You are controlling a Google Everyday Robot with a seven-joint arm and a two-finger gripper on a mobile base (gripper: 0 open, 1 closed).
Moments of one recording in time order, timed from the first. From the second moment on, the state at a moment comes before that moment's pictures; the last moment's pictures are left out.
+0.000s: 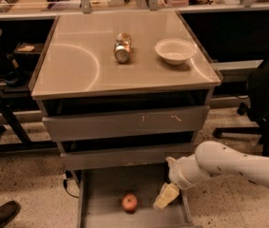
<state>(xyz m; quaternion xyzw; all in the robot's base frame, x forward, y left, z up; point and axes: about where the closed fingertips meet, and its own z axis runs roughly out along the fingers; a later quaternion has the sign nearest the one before) 0.452 -0.107 0.502 -0.54 0.80 0.19 0.21</state>
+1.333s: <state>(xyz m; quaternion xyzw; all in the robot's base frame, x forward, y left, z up) 0.468 -0.074 0.392 -0.51 0.79 0.27 0.21</state>
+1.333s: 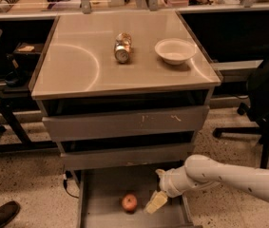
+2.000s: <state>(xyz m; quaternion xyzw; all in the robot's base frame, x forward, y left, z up) 0.496 -0.044 0.294 -0.50 0.77 0.32 0.25</state>
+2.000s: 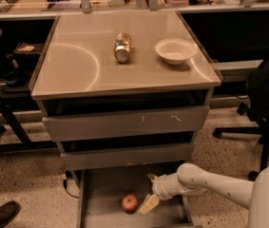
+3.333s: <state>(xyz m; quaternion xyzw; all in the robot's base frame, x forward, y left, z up) 0.501 -0.006 0.208 -0.51 0.75 0.34 0.24</state>
